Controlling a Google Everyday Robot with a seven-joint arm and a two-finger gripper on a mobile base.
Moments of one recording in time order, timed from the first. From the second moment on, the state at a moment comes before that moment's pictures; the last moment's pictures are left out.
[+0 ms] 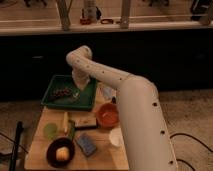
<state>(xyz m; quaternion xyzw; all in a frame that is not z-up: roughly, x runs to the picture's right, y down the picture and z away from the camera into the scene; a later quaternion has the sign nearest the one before) -0.145 -0.010 0.894 -0.22 -0.19 -0.42 0.86</state>
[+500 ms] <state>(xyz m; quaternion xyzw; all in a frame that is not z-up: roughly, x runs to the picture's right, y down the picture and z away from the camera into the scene) -0.149 -0.012 0.893 -0.22 -0.20 -0.42 0.86</state>
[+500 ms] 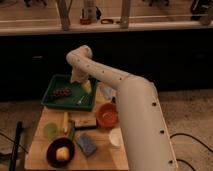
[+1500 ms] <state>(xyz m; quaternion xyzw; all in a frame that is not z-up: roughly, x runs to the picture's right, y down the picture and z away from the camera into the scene) -0.139 -0.014 0.883 -0.22 -0.18 -0.40 0.87</state>
